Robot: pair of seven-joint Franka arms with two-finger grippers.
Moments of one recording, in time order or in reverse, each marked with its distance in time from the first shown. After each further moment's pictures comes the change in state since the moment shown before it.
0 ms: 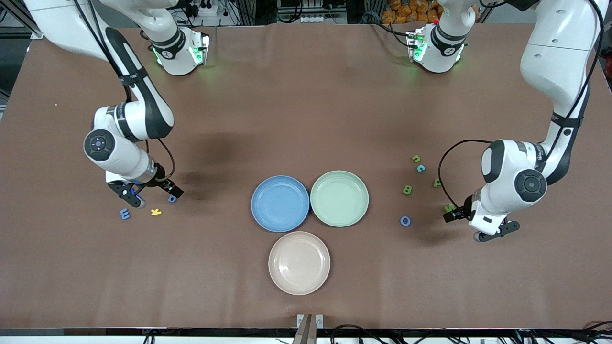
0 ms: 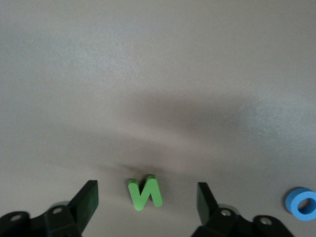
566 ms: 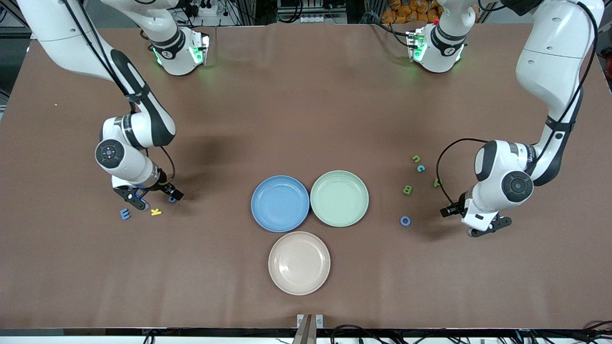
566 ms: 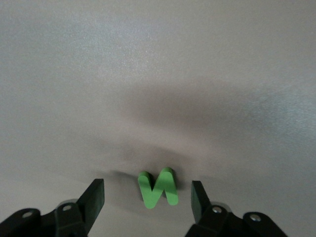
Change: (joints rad) left arm 0.000 0.024 0.000 -0.036 0.062 -0.001 -0.071; right arm -0.047 0.113 -0.005 -0.019 -0.095 0.121 -0.005
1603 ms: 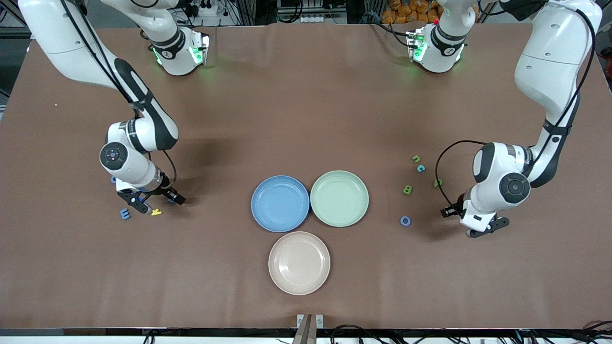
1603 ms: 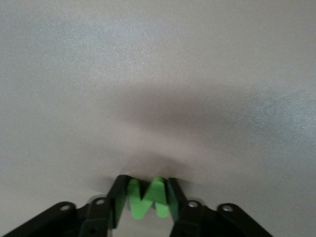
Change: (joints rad) left arm 0.008 0.027 -0.005 0.003 0.005 0.034 -0.006; right arm -0.001 0.057 -0.003 0.013 0.000 0.094 0.000
